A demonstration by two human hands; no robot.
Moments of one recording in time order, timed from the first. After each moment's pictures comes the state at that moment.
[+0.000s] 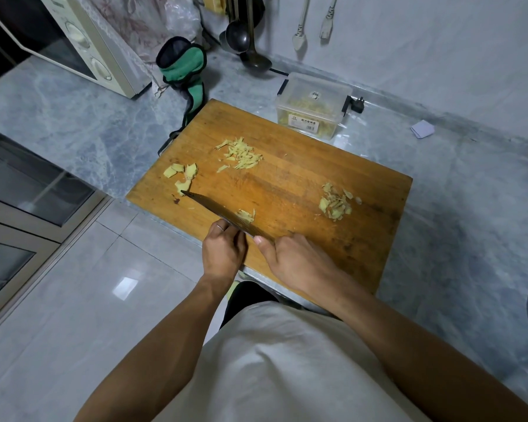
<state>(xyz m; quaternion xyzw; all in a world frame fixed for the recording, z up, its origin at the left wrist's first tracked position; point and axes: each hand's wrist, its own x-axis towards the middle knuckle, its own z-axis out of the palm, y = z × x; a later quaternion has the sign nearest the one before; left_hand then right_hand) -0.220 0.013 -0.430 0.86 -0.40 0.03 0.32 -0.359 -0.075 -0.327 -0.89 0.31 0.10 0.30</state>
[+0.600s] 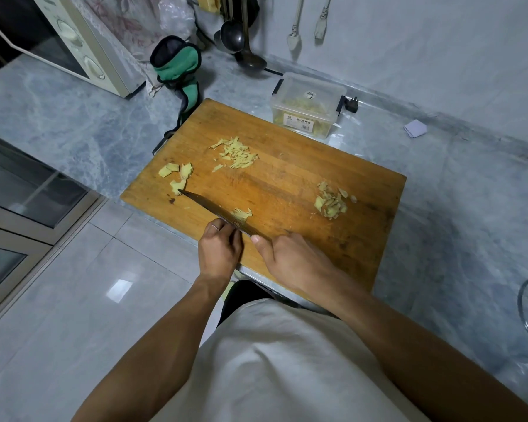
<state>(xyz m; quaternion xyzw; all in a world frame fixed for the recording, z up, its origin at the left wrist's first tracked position) -0.219 0.013 -0.436 0.86 -0.39 0.02 0.33 -0.360 -0.073 -0.328 -0.88 0.33 0.11 0.31</state>
